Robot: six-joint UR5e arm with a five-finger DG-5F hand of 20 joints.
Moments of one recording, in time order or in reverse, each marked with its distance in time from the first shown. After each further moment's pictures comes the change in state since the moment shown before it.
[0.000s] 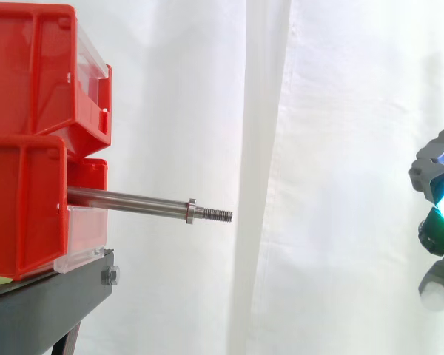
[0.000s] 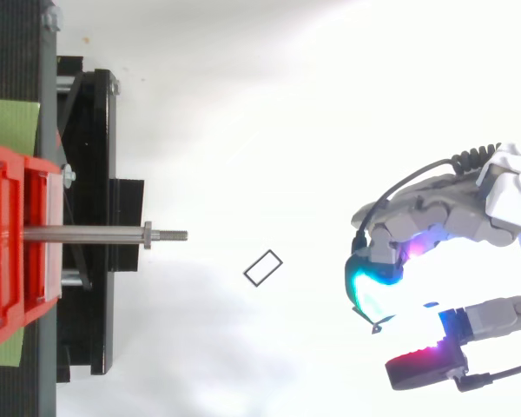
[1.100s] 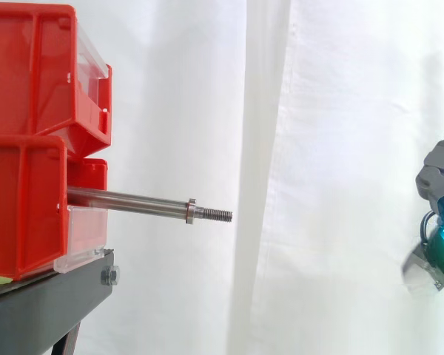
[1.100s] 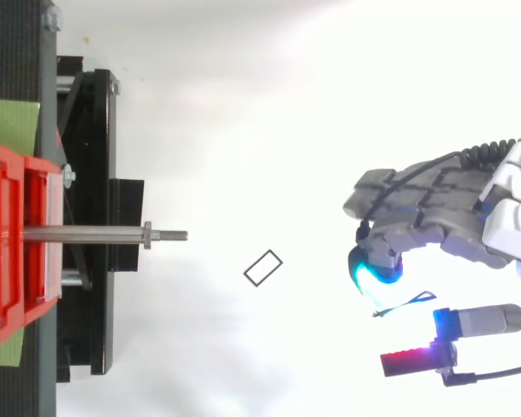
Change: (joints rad) arm 0.032 0.001 0.001 0.011 0.058 -0.273
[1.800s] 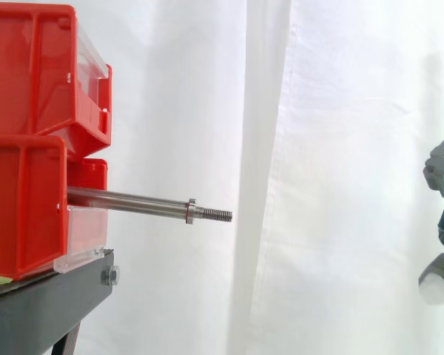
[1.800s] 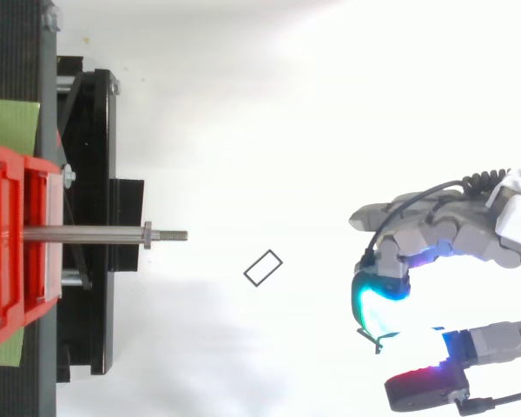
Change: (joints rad) arm 0.027 0.000 0.000 -0.035 0.059 0.406
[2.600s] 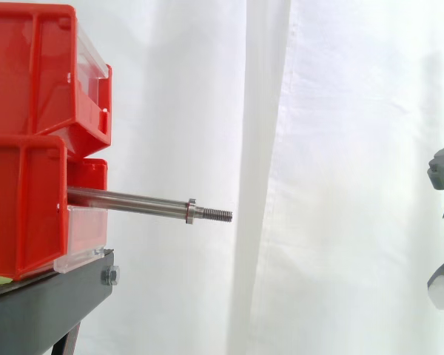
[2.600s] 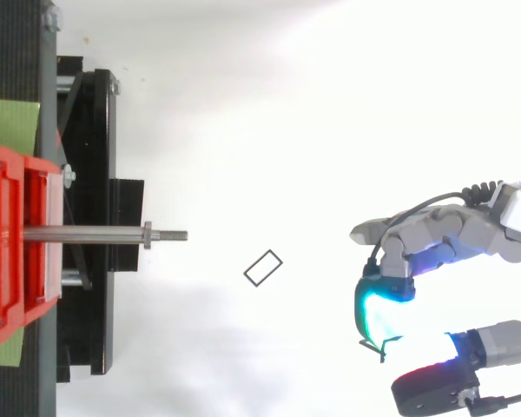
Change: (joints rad) arm 0.001 0.001 0.000 -0.018 -0.002 0.140
